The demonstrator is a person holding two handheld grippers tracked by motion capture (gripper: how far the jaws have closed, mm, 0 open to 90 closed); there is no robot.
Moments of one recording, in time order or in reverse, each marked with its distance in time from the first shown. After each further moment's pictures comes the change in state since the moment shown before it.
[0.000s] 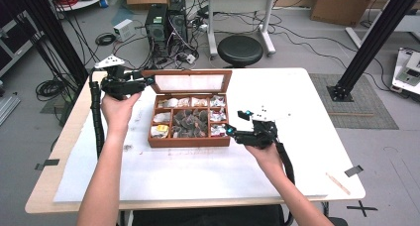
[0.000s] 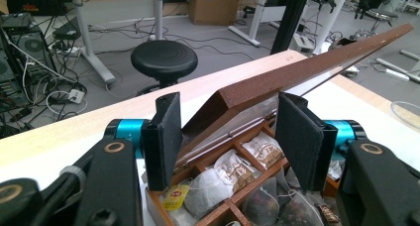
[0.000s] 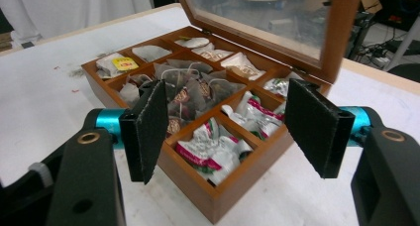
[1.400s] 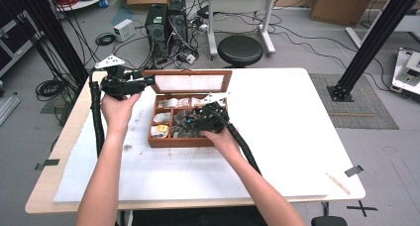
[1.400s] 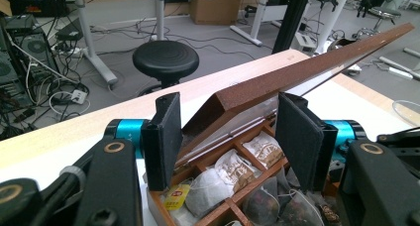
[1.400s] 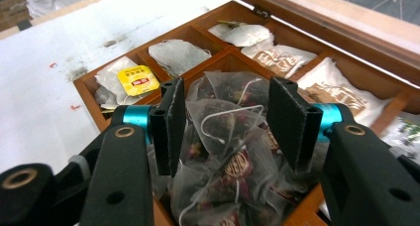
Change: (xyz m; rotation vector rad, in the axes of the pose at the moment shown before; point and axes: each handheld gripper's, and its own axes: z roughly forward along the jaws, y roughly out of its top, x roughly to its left) left arm -0.002 0.001 -0.001 0.001 0.005 0.008; right arm 0.035 0.039 0.125 0.199 0.097 0.018
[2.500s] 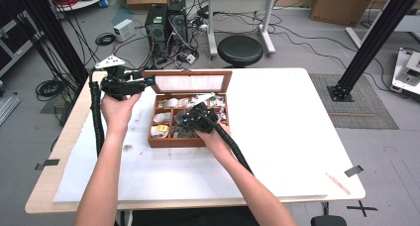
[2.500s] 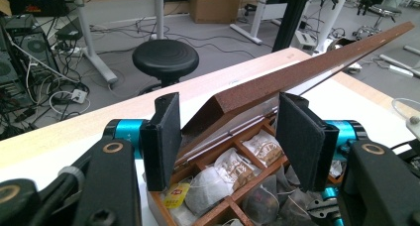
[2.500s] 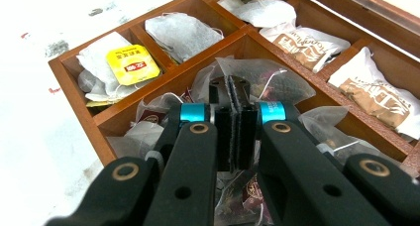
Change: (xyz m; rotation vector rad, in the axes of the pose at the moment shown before) left arm -0.001 0.000 -0.001 0.007 0.002 0.005; right arm 0.015 0.007 0.029 0.112 -0.038 -0.052
